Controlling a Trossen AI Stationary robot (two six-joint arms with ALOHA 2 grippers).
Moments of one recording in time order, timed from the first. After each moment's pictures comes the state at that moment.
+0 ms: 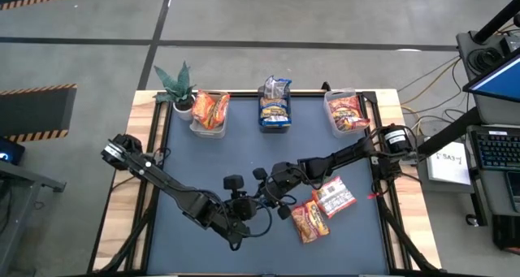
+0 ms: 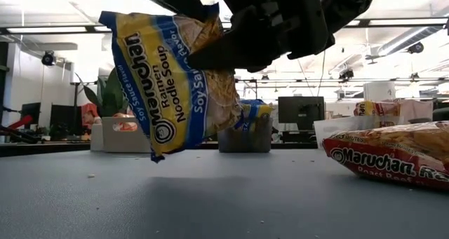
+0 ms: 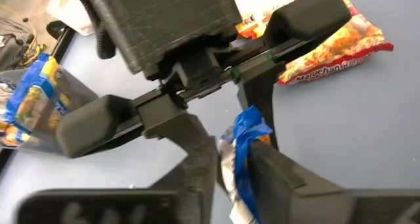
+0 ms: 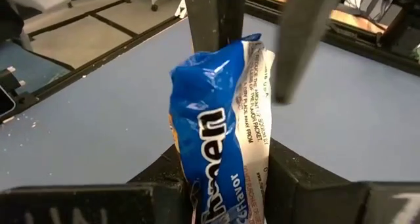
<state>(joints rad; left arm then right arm) -0.56 1.76 1.37 -0.58 -0.72 -0.39 0.16 1.89 1.06 0.41 -0.34 -0.27</state>
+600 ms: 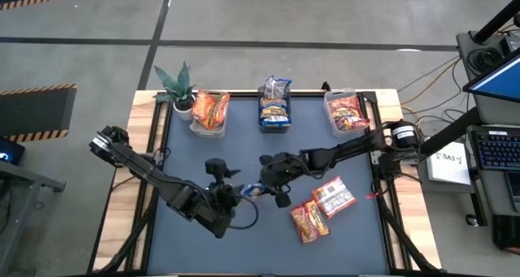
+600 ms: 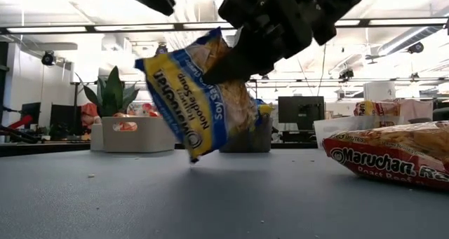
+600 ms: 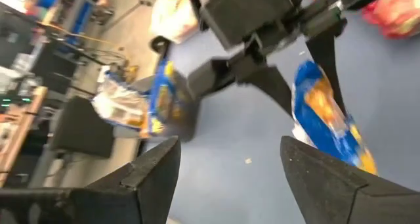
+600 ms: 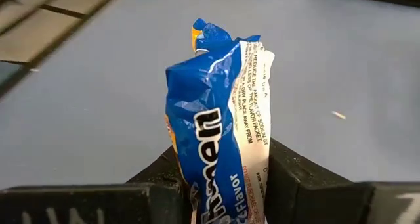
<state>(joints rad) -0.58 1.62 1.33 -0.85 -0.97 -0.27 0.10 1.81 1.06 0.20 -0.24 -0.14</state>
